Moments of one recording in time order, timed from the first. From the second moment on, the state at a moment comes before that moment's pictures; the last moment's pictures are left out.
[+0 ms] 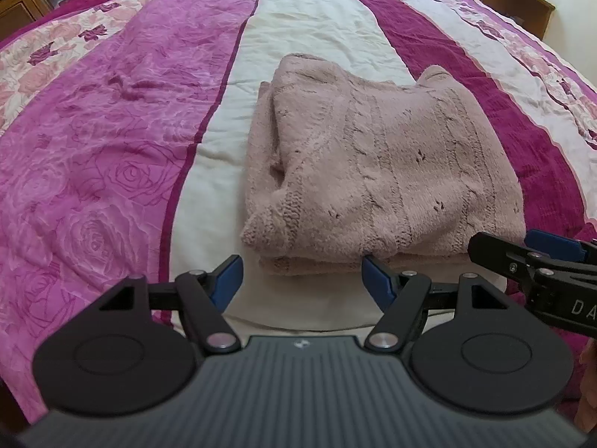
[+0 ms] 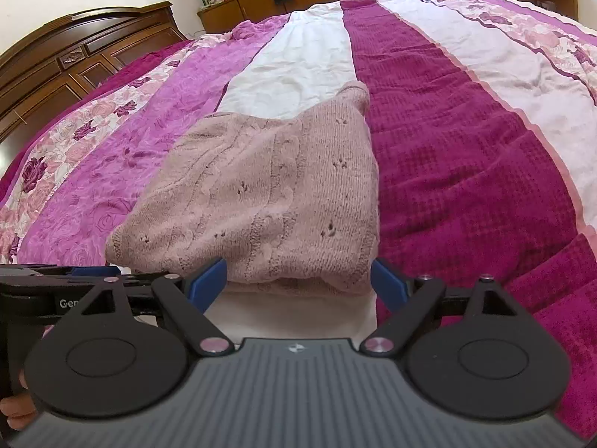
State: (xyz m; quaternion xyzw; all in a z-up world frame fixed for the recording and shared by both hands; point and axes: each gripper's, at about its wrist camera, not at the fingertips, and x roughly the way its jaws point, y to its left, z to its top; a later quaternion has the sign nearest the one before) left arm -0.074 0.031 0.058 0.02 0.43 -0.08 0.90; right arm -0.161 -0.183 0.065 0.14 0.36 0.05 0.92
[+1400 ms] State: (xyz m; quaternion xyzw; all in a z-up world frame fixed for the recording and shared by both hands) left arm -0.074 0.032 0.055 0.02 0.44 -0.08 0.89; right arm -0.160 -0.182 0.063 0.15 0.37 0.05 0.92
